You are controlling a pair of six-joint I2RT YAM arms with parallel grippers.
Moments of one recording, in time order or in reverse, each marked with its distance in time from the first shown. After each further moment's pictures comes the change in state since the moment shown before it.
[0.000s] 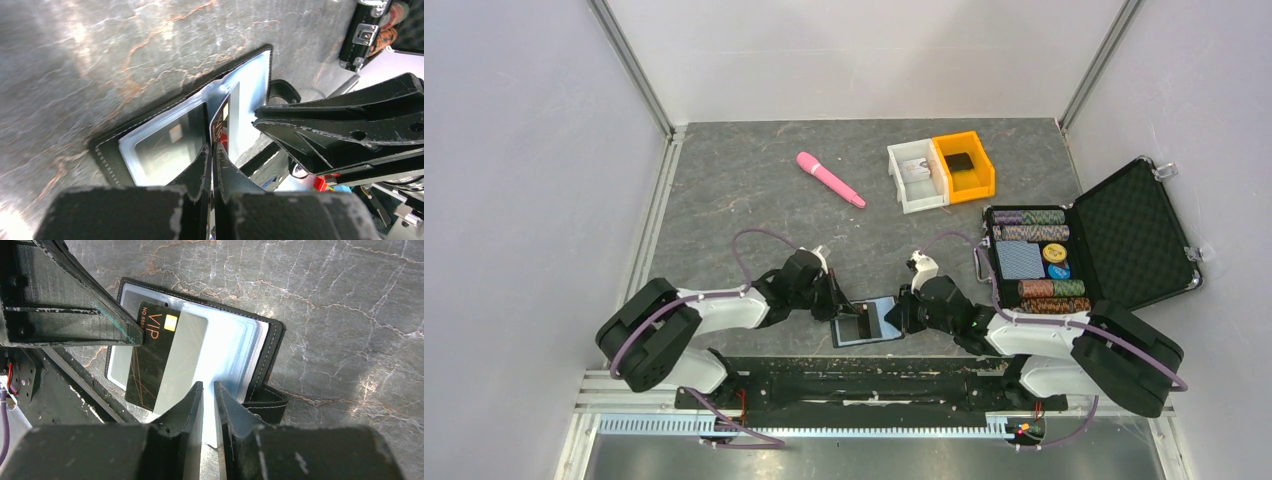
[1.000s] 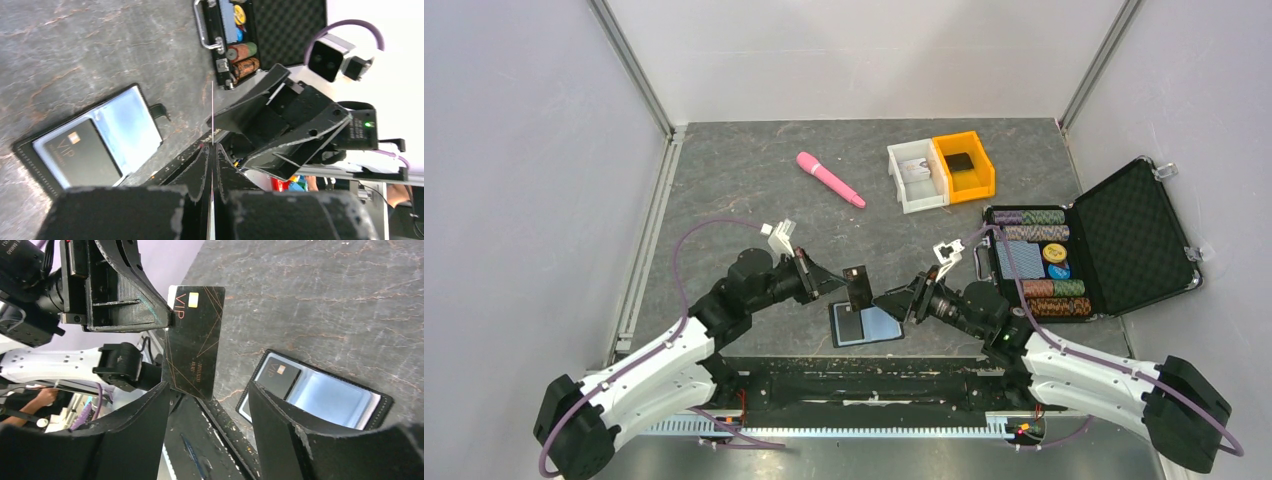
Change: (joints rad) left arm 0.042 -0.608 0.003 -0.185 -0.065 -0.005; right arm -0.006 -0.416 -0.054 0.140 -0.102 0.125
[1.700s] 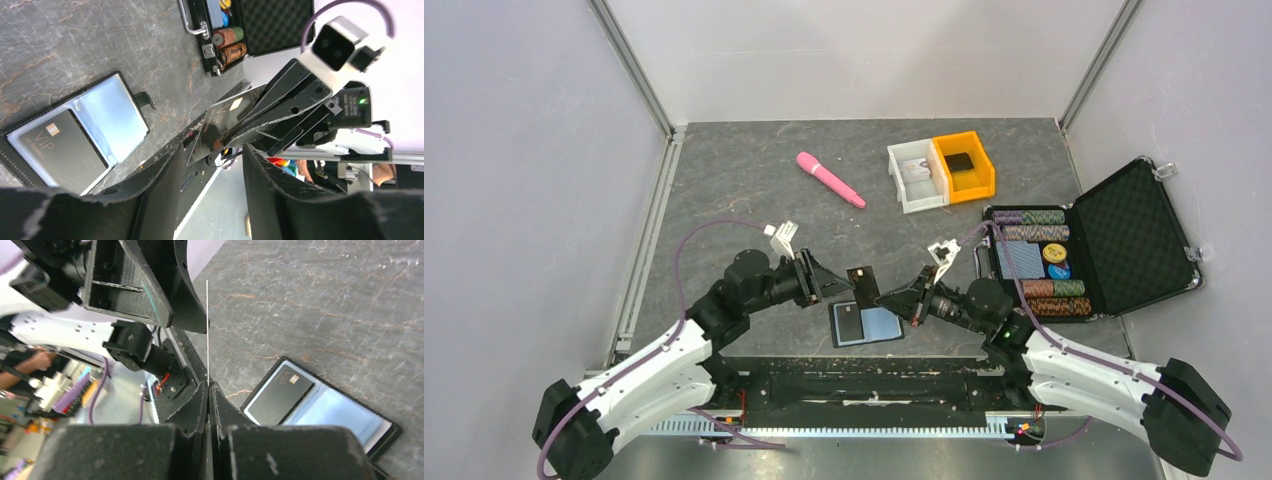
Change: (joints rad) left arm 0.000 -0.024 -0.028 0.086 0.080 -0.032; right arm -0.021 0.001 -0.024 0.128 -0.138 -0.052
